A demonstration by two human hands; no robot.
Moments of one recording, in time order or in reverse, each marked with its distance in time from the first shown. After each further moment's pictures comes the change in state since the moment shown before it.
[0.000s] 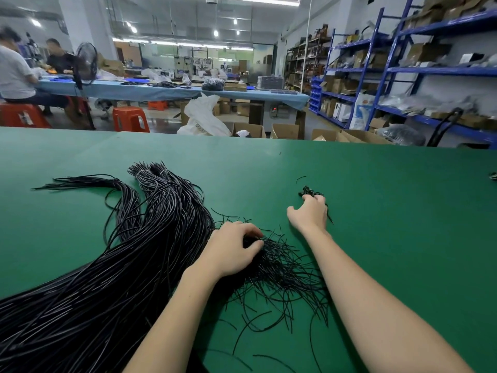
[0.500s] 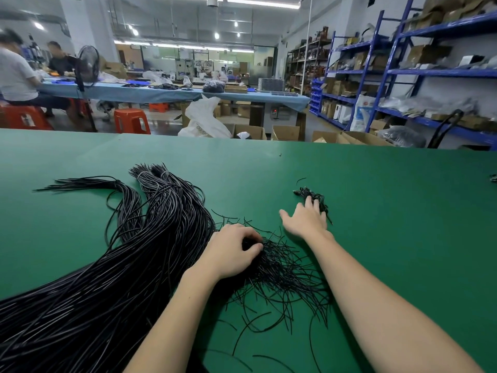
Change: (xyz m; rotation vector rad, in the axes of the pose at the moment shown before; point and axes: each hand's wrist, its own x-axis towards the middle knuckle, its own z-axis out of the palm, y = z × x) left_hand 0.001 -0.003 0.000 -0.015 -0.010 0.002; right_hand -0.002 0.000 -0.002 -0.466 -0.218 -0.126
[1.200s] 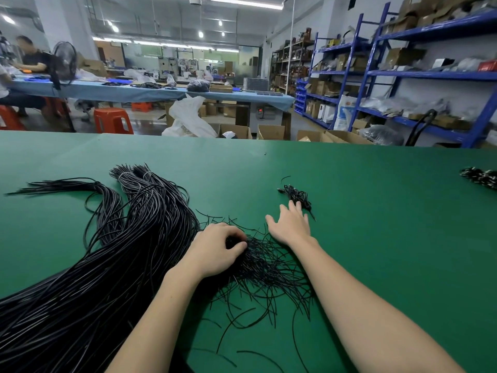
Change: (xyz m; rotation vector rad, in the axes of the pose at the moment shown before) left_hand 0.001 -0.001 0.002 0.009 0.001 0.020; right_hand -0.005 0.014 0.019 0.064 0.018 -0.060
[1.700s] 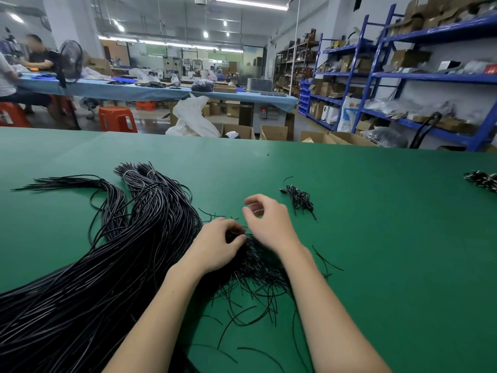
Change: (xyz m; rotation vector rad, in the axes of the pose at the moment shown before) left_hand -0.003 0.006 -0.005 -0.068 0.068 -0.021; right_hand -0.071 -0.060 -0.034 0.584 0.124 -0.238
